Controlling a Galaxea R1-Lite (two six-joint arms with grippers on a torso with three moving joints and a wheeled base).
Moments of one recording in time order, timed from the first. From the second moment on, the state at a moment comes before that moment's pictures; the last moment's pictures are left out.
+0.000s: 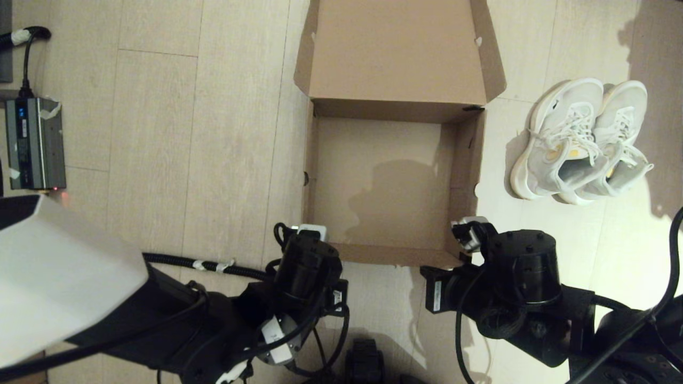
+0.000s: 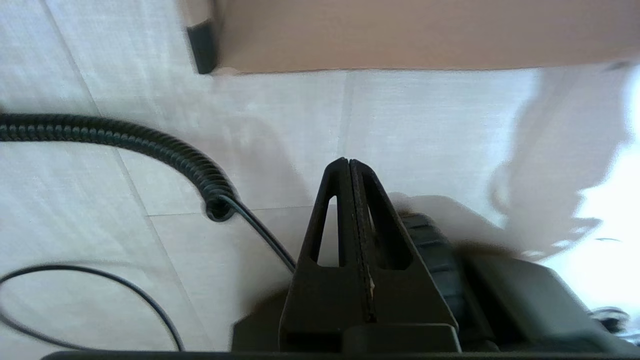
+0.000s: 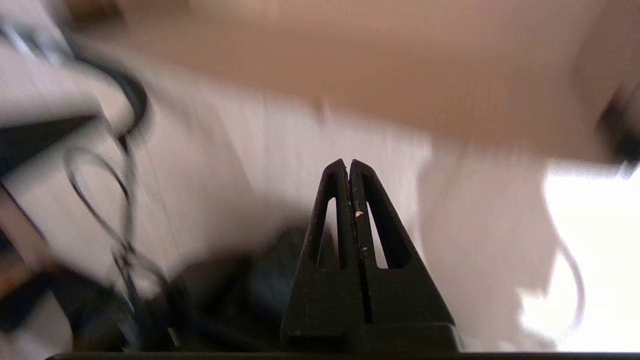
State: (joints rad) left arm -0.82 1.94 -0.86 -0.55 0.55 -0.27; right arm 0.68 1.78 -0.58 -0.82 -0.25 0.31
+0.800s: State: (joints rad) left arm -0.78 2.17 -0.92 -0.95 0.52 -0.02; right arm 0.68 2.04 -0.56 -1.06 -0.39 0.23
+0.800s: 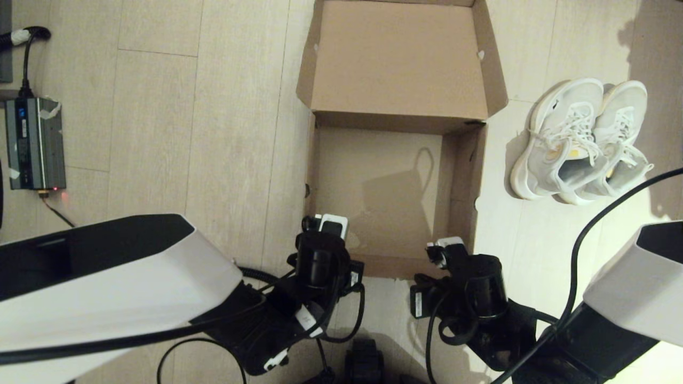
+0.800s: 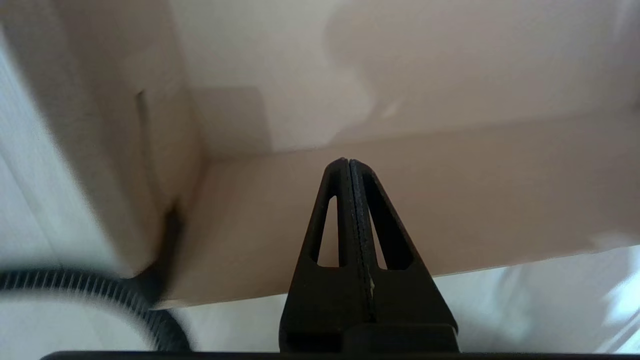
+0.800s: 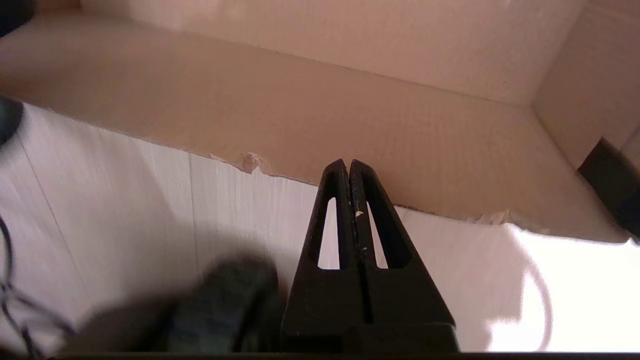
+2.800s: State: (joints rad) left arm -0.82 2.09 -0.66 -1.16 0.56 0.00; right arm 0.58 1.78 -0.62 -1.02 -0.48 0.13
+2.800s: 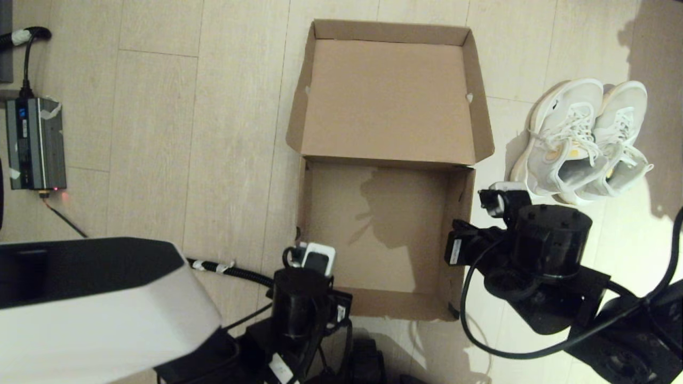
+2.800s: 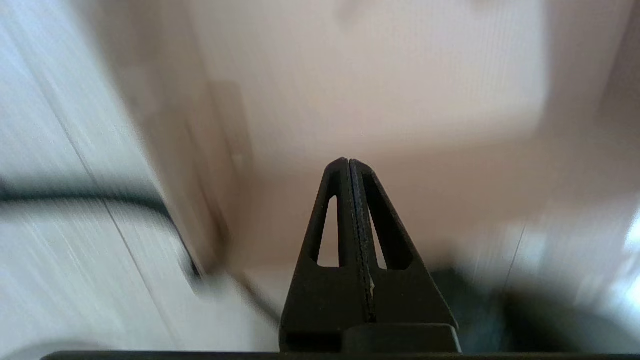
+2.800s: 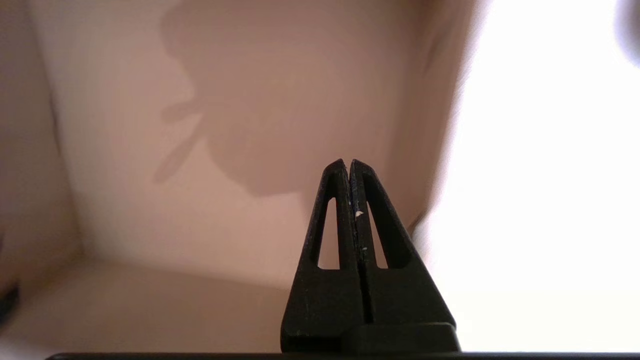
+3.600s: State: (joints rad) left arm -0.17 1.69 -1.14 -0.75 0.01 -0.13; right arm -0.06 1.51 -0.96 -0.36 -0.03 0.06
